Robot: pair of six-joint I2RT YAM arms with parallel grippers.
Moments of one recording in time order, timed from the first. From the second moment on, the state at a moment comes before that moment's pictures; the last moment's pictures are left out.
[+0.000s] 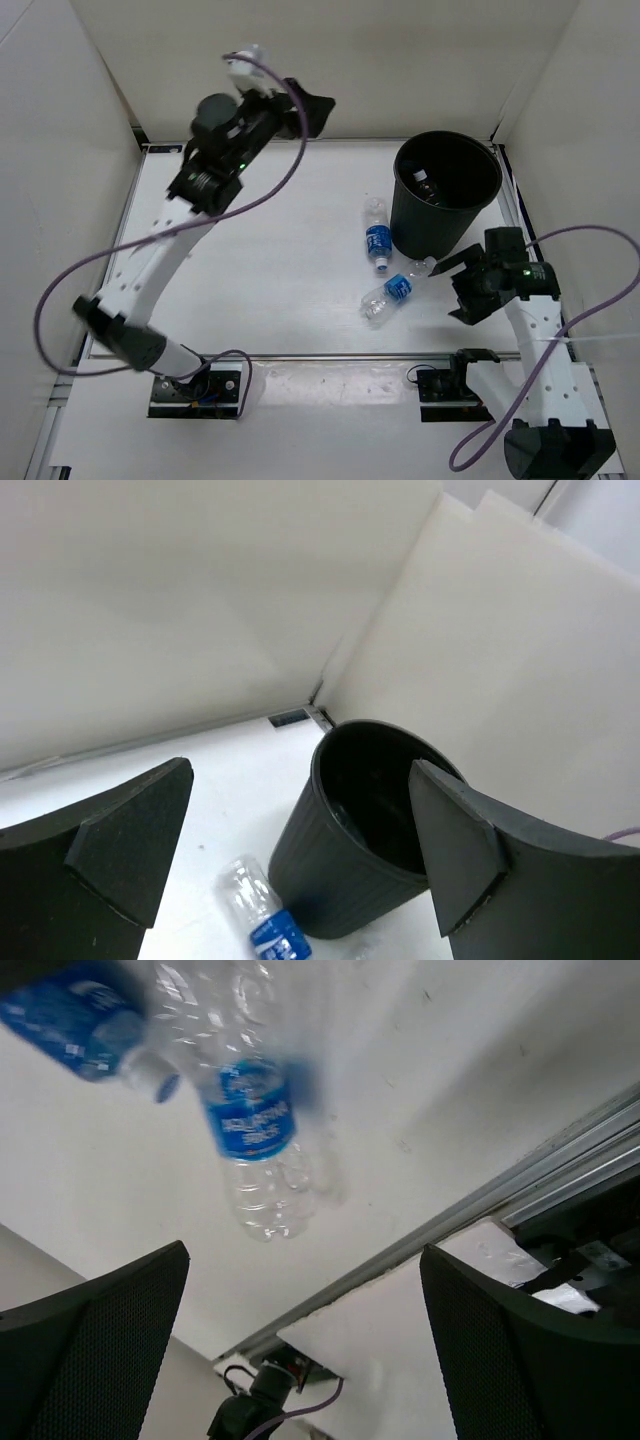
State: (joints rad) left arm -0.58 1.53 1.77 -0.11 0.06 -0.40; right arm 0.03 0.84 0.94 -1.23 -0.13 1.06
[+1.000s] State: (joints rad) left arm -0.54 1.05 1.07 -0.39 -0.02 -0.40; right arm 0.27 1.34 0.64 -0.66 -0.22 1.17
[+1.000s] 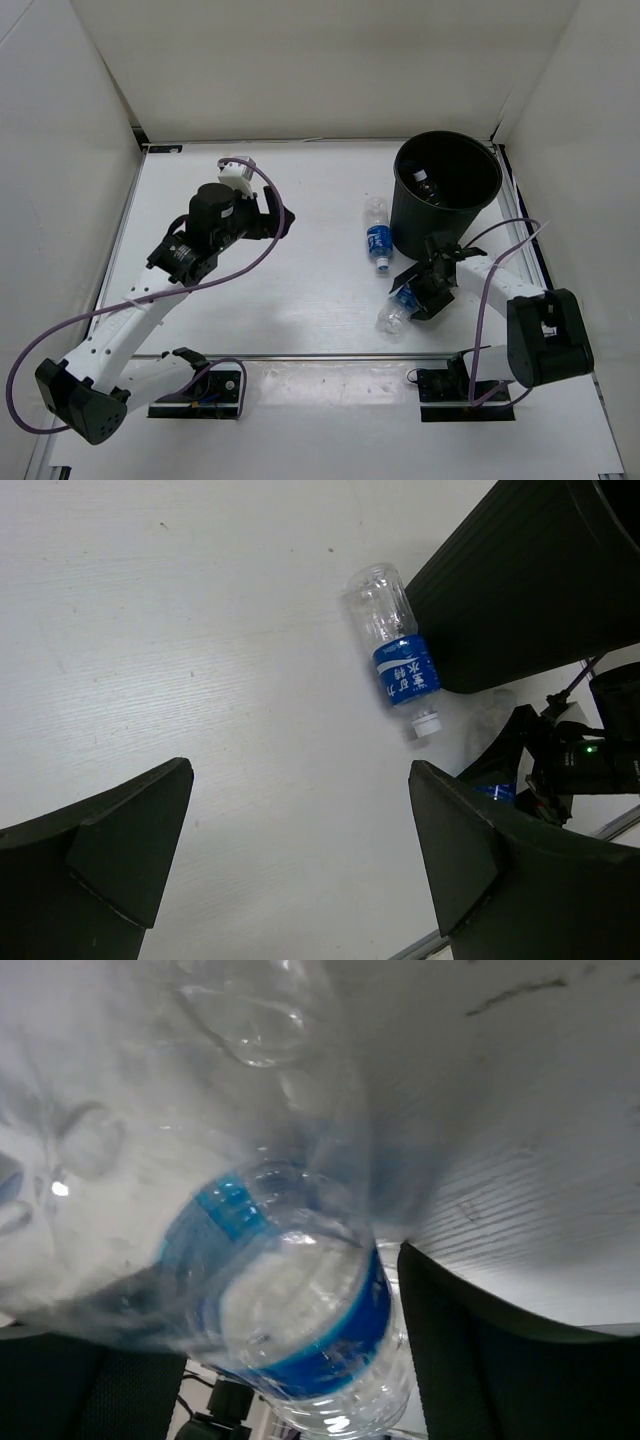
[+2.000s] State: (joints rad) left arm -0.52 1.53 1.33 -0.45 0.05 -0.59; right arm 0.09 1.40 1.98 -1.05 0.27 0.65
